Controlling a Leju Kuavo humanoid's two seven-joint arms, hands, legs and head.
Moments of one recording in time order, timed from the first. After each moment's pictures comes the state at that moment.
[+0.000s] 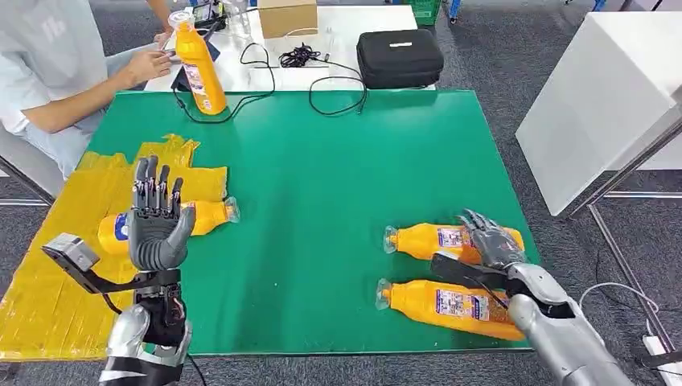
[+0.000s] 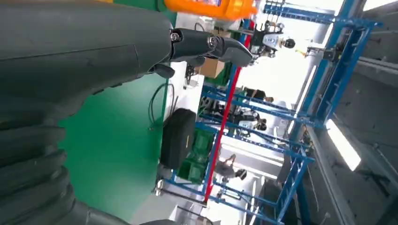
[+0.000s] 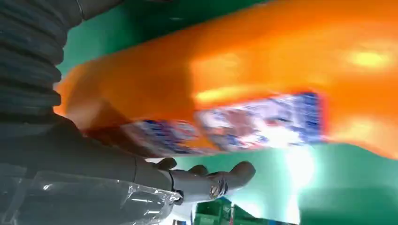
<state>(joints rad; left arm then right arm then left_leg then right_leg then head) -0.11 -0.15 -0.11 -1.53 0.29 0.00 -0.46 -0.34 -0.40 0.44 -1.04 0.84 0.02 -0.01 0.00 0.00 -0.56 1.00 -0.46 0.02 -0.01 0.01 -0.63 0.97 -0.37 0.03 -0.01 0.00</state>
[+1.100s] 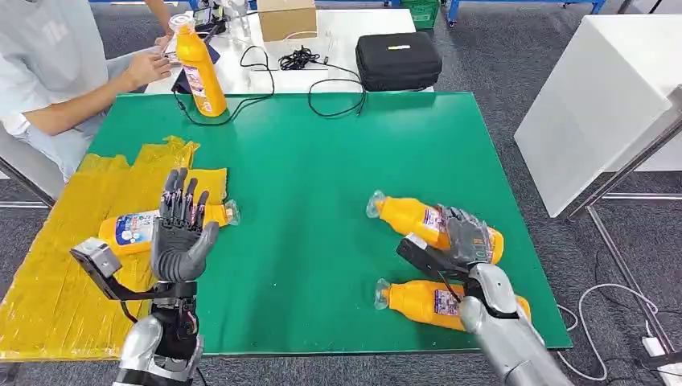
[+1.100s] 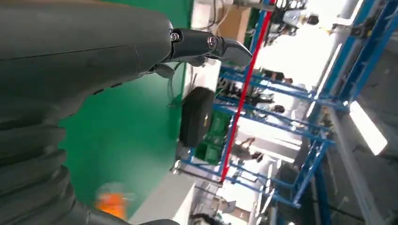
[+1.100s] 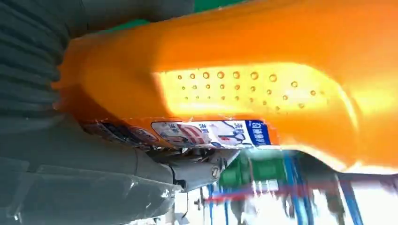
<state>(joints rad) -0.05 -0.17 -0.17 -1.55 0.28 -0.03 -0.41 -0.31 -0.16 0.33 -1.01 0.93 -0.42 0.00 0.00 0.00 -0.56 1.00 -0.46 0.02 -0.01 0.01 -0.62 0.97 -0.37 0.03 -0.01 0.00</state>
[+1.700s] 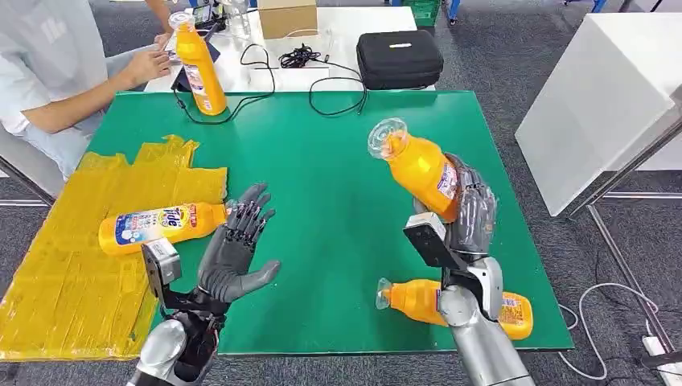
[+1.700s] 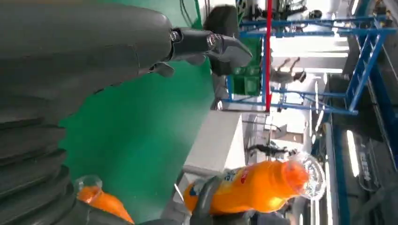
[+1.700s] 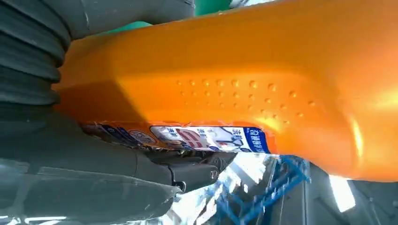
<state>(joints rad) -0.08 -0.08 -0.38 -1.54 0.20 -0.19 -0.32 -0.23 0.02 0.22 -1.36 0.68 -0.52 -0.27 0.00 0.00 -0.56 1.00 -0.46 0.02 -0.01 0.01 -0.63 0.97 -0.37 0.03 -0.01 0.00</state>
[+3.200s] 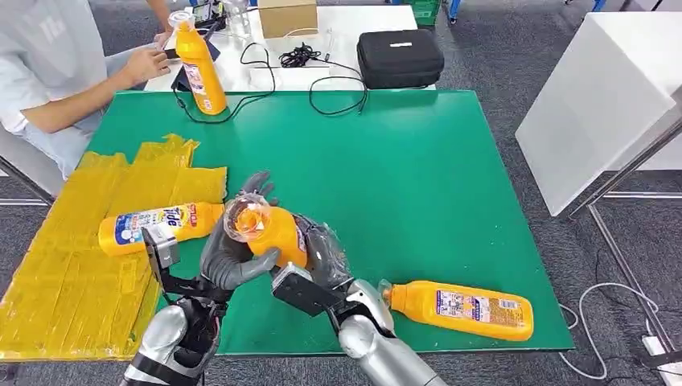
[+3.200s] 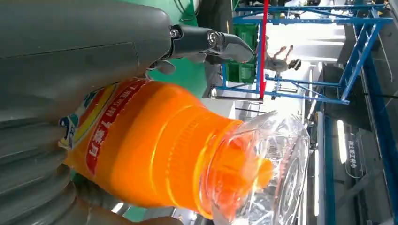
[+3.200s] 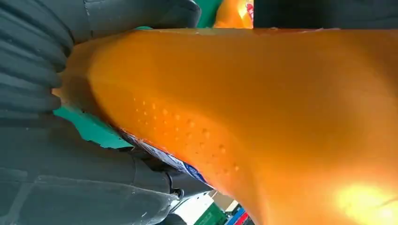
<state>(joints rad) -0.15 -0.05 -0.42 -1.51 0.30 -0.17 -0.32 -0.30 0.23 0.65 -1.06 0.51 -0.27 -0.32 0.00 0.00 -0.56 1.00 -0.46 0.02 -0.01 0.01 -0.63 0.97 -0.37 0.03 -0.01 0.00</state>
